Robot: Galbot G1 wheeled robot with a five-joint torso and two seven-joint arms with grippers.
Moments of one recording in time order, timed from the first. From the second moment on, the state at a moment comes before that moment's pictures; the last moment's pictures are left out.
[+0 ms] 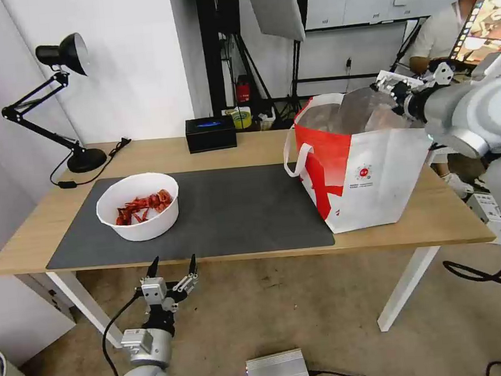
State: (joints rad) left arm 1.53 -1.52 -0.59 -1.93 -0.16 -0.12 0.13; right arm -0.34 0.85 0.29 1.81 1.98 -0.27 1.06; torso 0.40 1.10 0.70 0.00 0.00
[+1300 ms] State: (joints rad) left arm 1.51 -1.54 -0.60 -1.91 -0.16 -0.12 0.13; right arm -0.88 0.77 0.32 2.04 0.78 0.04 0.11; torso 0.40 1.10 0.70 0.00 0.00
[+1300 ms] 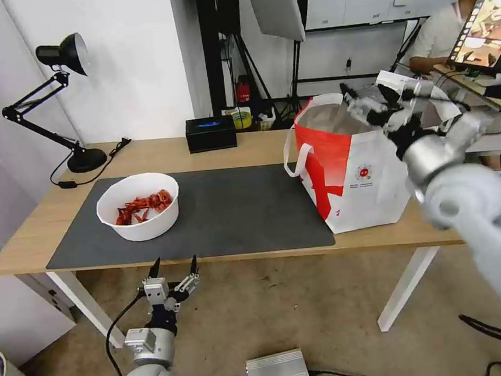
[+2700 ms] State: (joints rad) left arm 1.52 -1.50 -0.58 -1.95 -0.18 -0.09 0.14; right arm -1.68 1.23 0.34 2.17 0.15 0.08 0.23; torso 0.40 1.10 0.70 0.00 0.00
